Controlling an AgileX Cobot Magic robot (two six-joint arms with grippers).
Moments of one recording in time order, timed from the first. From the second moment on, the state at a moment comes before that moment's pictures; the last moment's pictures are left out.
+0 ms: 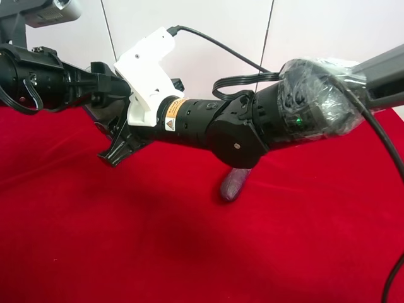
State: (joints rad) left arm -0.41 1.24 -0.71 -0.72 0.05 0.47; right arm 0.89 1.86 -1.02 -0.06 -0.48 -0.19
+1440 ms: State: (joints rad) left arm -0.41 1.24 -0.71 -0.73 0.06 0.47; right arm 0.89 1.86 -1.02 -0.06 -0.48 -0.19
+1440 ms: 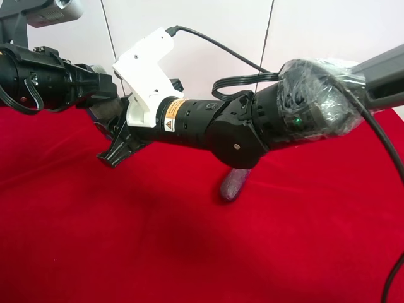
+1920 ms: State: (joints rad) left arm -0.41 1.24 -0.71 -0.73 0.06 0.47; right arm 0.89 1.86 -1.02 -0.06 -0.48 -0.19
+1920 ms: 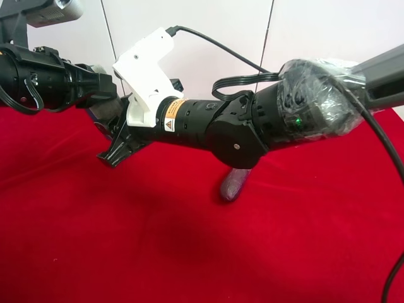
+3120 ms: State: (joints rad) left arm -0.41 1.25 -0.72 -0.73 0.04 0.47; right arm 0.89 1.86 -1.02 0.23 -0.49 -0.25
